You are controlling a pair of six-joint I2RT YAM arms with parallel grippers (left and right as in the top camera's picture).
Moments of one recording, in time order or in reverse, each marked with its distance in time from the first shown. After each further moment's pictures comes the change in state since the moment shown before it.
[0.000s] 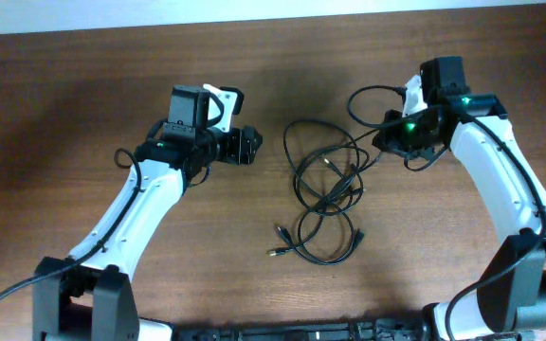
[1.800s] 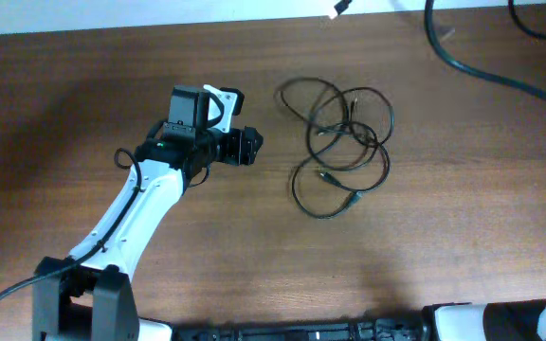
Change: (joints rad) left arm 0.000 0.000 0.000 -0.004 0.003 0.000; right arm 0.000 -0.114 0.960 0.478 -0.063 -0.191
